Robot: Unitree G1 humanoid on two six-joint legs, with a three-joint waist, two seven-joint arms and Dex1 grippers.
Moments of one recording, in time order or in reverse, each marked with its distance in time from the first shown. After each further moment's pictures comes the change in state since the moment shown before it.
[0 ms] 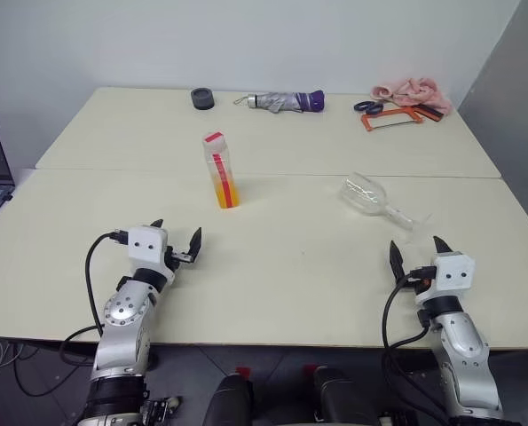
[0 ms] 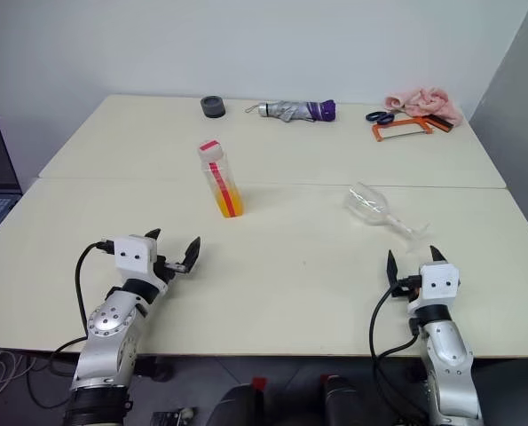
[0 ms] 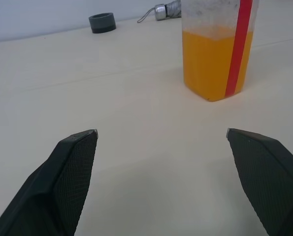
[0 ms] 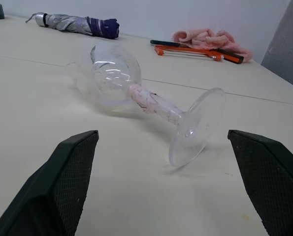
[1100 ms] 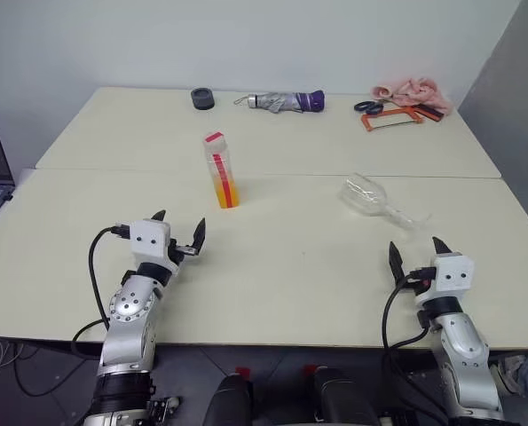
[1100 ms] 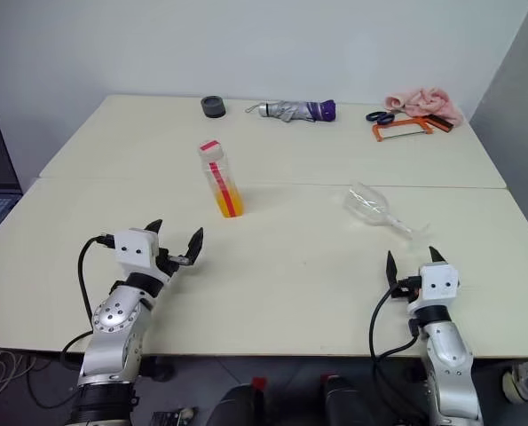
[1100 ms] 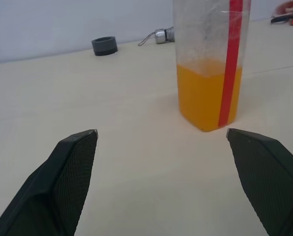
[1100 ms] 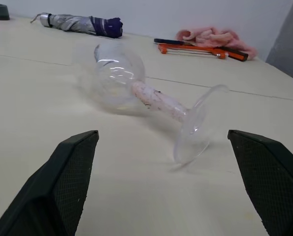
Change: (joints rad) left arm -0.034 -0.040 -0.016 -0.031 0.024 -0.018 0.065; right arm 0.036 -0.021 0.012 -0.023 0.049 0.007 0.070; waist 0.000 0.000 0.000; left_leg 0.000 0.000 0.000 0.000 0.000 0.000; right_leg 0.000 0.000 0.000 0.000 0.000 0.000
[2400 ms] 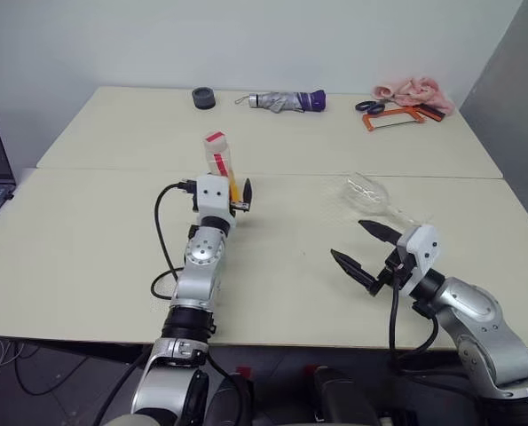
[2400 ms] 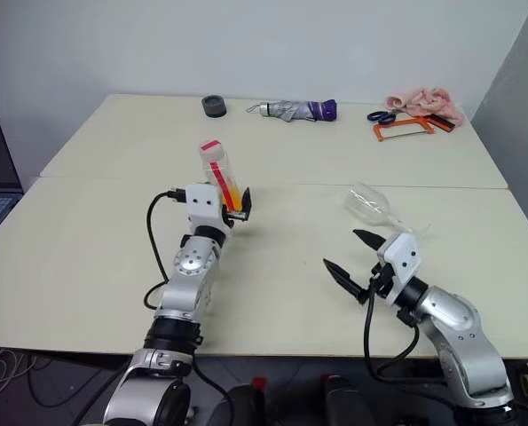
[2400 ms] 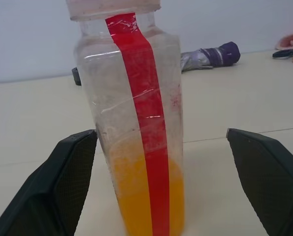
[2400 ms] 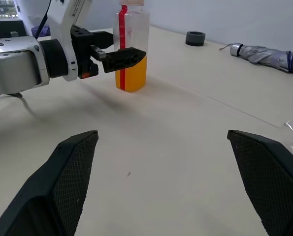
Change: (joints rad) left arm -0.396 -0.192 -0.142 0.306 0.165 0.005 0.268; right arm -0.166 -0.257 0.140 -0.289 0.258 0.389 0.392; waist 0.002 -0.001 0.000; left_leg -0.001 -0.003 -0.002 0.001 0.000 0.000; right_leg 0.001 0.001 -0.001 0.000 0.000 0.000
